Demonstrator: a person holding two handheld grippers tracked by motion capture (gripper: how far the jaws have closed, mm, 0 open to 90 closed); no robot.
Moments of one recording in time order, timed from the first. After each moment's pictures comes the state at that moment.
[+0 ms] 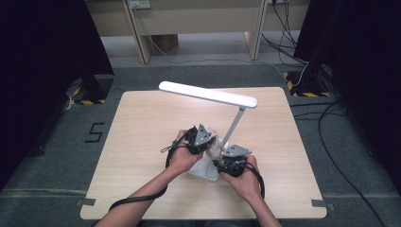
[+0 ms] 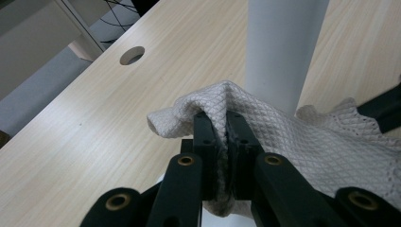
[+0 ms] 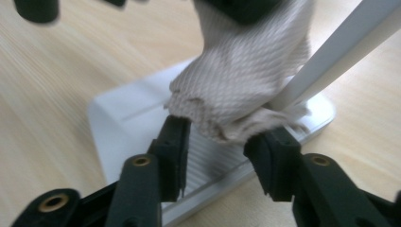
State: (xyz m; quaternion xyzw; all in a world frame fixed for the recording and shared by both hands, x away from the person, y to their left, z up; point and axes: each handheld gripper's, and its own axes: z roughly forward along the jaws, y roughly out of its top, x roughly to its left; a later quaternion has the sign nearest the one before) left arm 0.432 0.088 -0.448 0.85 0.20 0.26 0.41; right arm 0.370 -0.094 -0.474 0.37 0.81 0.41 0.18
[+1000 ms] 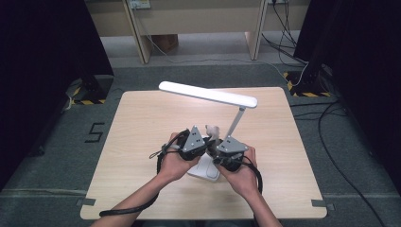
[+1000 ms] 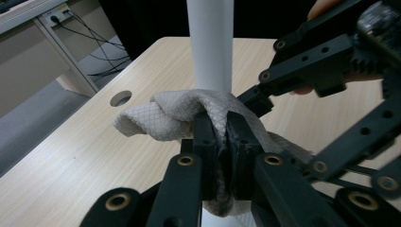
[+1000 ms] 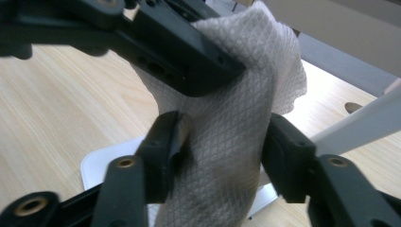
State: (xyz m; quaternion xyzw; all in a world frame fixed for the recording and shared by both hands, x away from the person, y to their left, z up) left arm 0.386 0.100 -0.401 0.83 0.17 0.24 0.48; right arm 0.371 -0.080 -0.434 0.31 0.80 0.43 0.28
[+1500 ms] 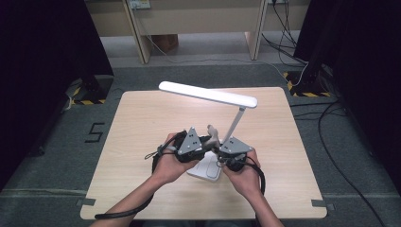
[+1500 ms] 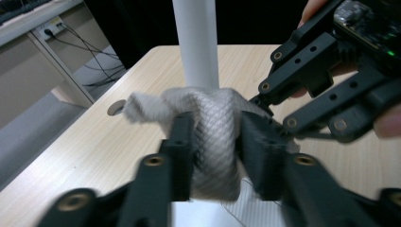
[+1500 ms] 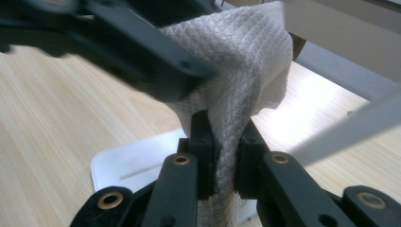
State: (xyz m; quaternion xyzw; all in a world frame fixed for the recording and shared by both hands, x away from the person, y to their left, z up) left arm 0.376 0.111 -0.392 0.83 0.14 0.24 0.48; right arm 0.365 -0.089 -0.426 0.30 0.81 0.44 0.27
